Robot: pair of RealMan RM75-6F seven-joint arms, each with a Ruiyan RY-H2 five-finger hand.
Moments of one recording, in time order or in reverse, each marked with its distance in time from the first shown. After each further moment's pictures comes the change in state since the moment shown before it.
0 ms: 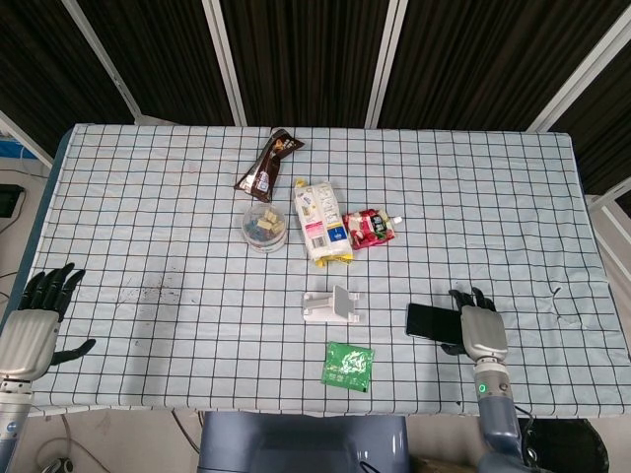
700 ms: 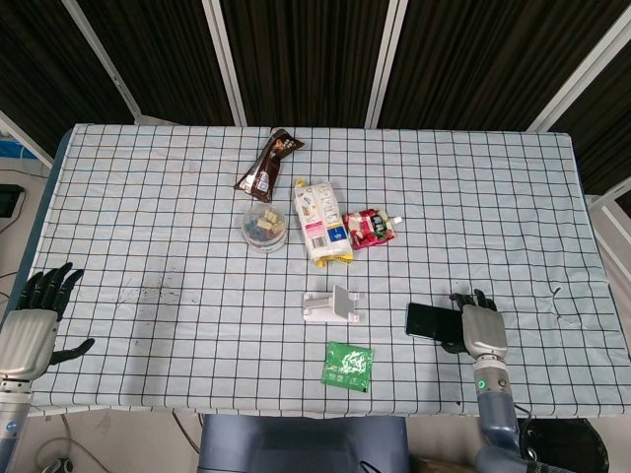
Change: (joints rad) left arm 0.001 0.000 -0.003 -0.005 -0.011 -0.002 0.005; right arm 0.024 -0.019 -0.001 0.049 0.047 -0.019 0.000
